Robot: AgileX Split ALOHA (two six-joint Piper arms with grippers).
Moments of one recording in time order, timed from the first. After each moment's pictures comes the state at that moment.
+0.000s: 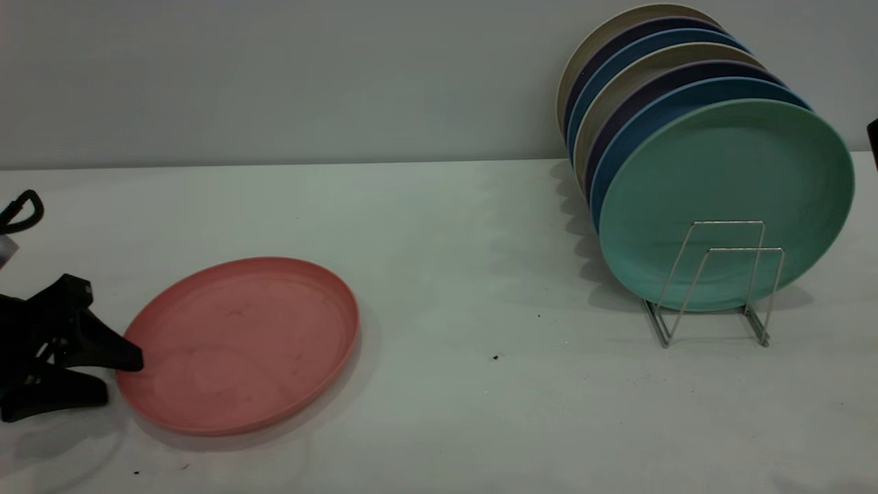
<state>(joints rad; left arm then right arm) 0.33 2.20 -0.72 -1.75 0.51 1.58 0.07 0.94 -0.49 0.89 0.55 -0.90</state>
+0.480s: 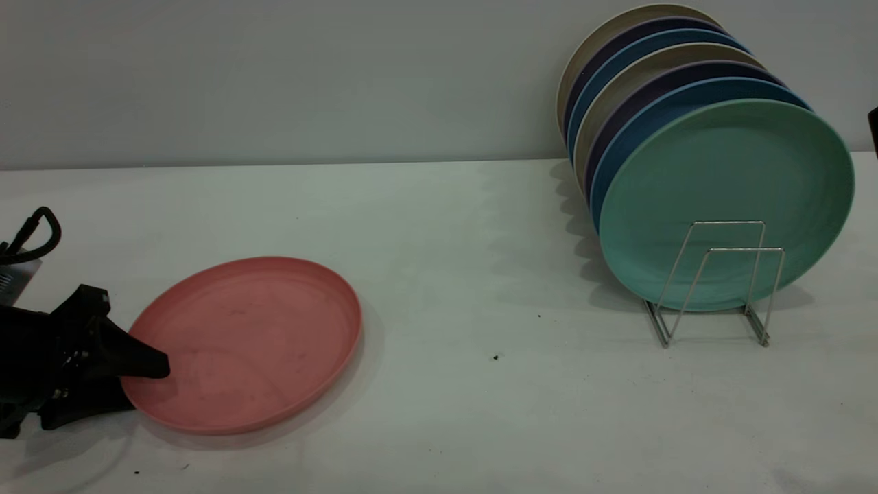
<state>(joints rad) 0.33 2.29 -0.74 -1.78 0.63 1.63 0.07 0.94 -0.49 0.90 0.53 -0.90</state>
